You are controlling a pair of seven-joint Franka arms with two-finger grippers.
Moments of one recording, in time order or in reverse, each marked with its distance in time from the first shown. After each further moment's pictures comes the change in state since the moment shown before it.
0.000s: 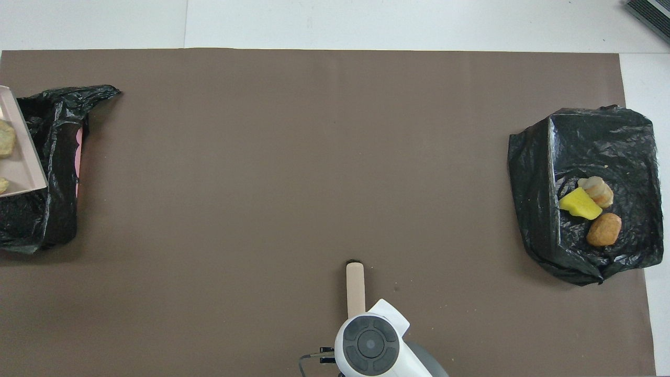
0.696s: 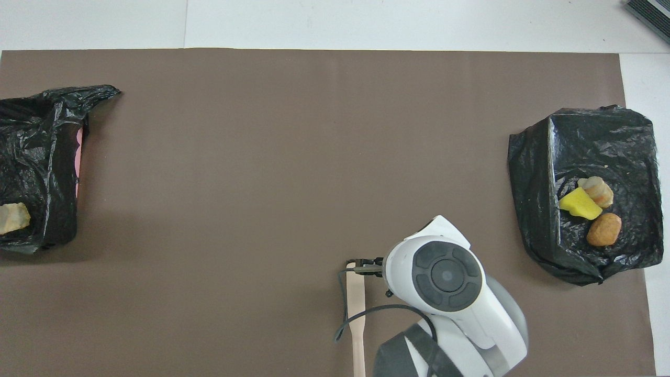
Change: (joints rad) left arm -0.049 -0.002 -0.015 0.014 0.419 -0.029 0.001; right arm -0.302 0.028 -0.009 0.281 -0.194 -0.064 -0.112
